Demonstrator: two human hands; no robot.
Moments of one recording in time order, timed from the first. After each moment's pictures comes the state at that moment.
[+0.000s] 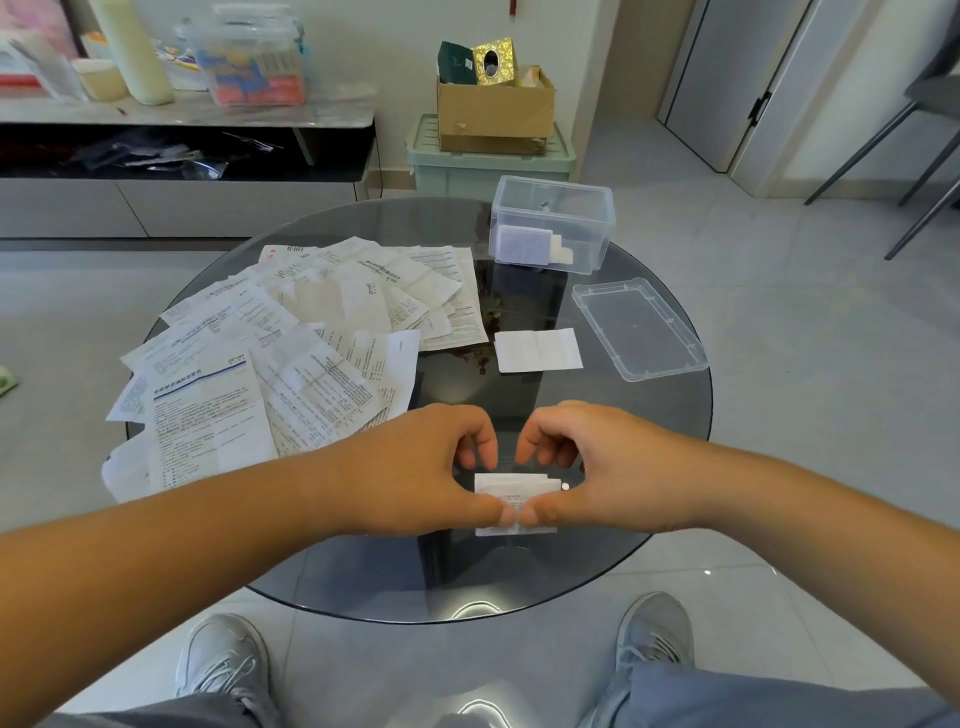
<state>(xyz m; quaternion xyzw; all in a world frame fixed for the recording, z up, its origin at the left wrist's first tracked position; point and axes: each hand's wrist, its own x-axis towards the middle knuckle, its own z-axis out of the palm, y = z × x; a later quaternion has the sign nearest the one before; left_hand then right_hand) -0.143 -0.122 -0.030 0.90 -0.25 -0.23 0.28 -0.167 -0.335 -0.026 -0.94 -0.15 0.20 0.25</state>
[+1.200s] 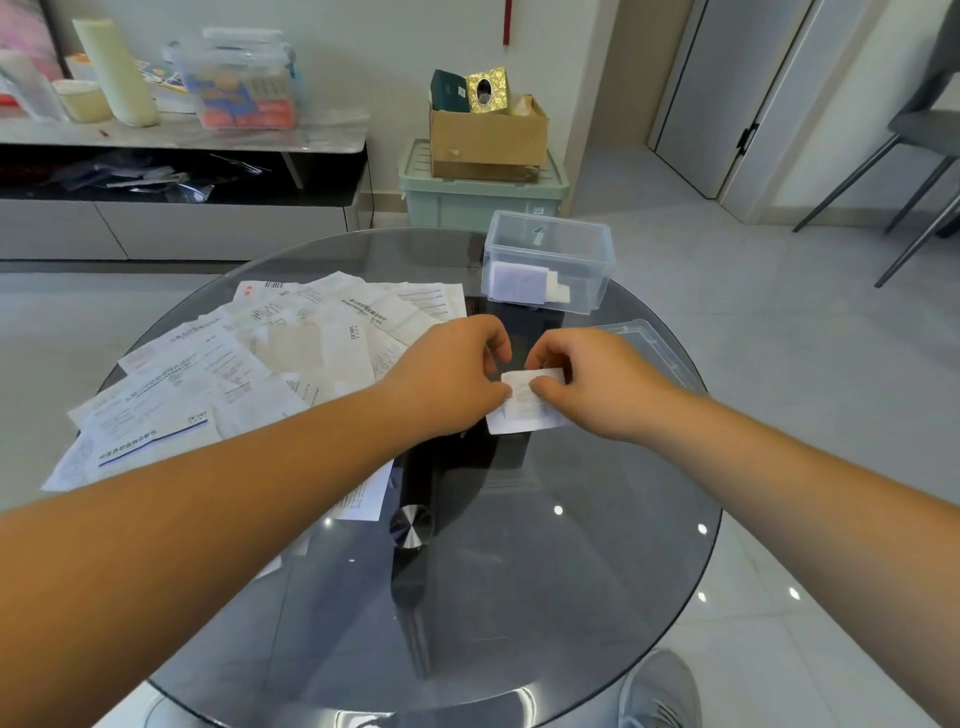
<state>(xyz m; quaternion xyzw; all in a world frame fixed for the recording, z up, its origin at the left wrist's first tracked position) -0.023 -0.173 -0.037 0.93 -0.21 -0.03 0.32 -0.046 -0.356 -0.037 -0.97 -0.08 0.00 0.21</state>
